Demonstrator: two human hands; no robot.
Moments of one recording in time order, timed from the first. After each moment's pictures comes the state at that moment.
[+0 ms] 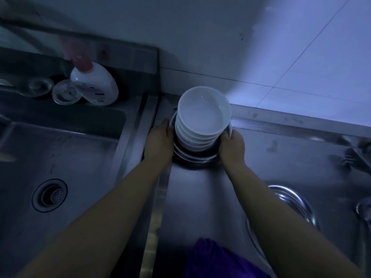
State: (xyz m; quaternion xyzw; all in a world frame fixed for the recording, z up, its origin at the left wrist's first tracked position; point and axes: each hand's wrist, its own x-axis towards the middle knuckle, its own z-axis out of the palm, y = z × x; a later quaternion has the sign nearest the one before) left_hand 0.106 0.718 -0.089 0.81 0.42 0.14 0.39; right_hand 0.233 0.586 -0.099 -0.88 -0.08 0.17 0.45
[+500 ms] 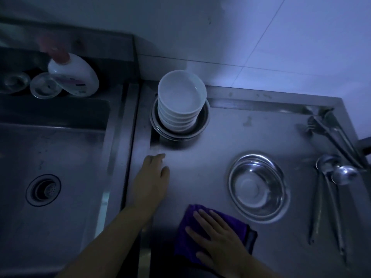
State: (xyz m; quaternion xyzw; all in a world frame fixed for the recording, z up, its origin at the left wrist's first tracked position) left_hand 0.006 0.619 -0.073 0.84 0.37 0.04 0.39; right_hand 0.040 0.367 -0.111 -0.76 -0.64 0.08 0.06
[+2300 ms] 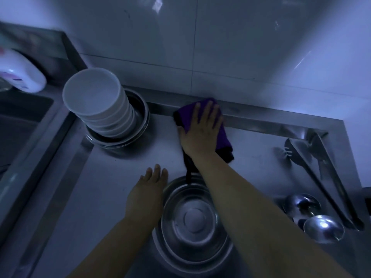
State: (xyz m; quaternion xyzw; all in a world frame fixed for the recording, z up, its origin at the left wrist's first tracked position) left_hand 0.159 0.460 -0.117 0.93 0.31 -0.16 0.11; right_hand 0.364 0.473 -0.142 -0.93 -0.36 0.02 0.09
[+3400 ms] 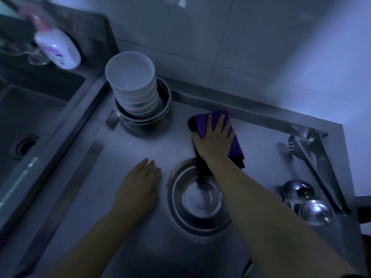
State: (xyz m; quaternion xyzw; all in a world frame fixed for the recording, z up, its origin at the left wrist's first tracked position) left_hand 0.069 0.449 -0.086 0.94 0.30 -0.01 0.14; right_hand 0.316 0.424 -0.135 -0.93 -0.36 0.11 0.04
